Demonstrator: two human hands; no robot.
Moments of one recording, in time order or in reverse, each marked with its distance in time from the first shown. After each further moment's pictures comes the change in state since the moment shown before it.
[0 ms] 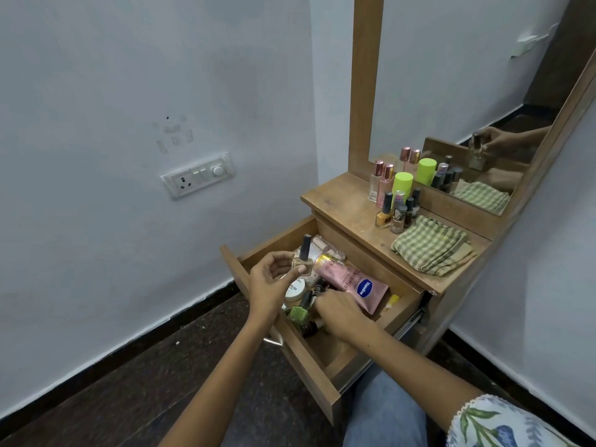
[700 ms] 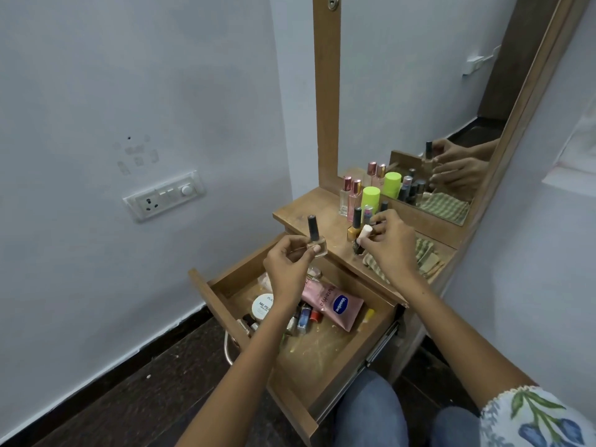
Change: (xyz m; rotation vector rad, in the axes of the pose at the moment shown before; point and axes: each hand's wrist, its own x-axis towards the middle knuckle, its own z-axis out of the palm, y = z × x) left_hand 0.042 0.025 0.089 -0.003 0.076 0.084; right_hand -0.023 0.115 -0.097 0.725 0.869 0.562
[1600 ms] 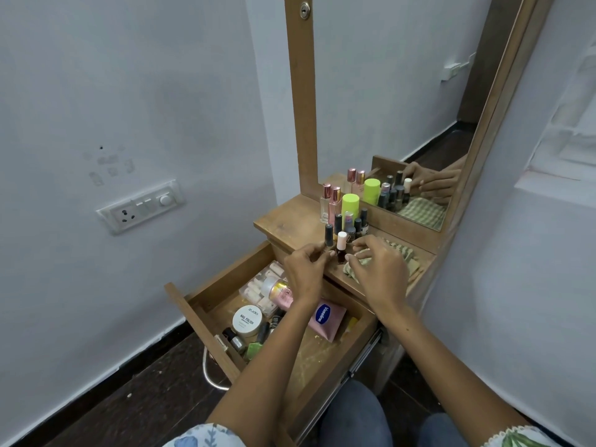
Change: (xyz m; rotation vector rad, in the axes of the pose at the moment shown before) left_hand 0.008 -0.016 0.073 0.235 -0.039 0.090; right_hand -0.020 0.028 -0.001 -0.153 0.142 -0.185
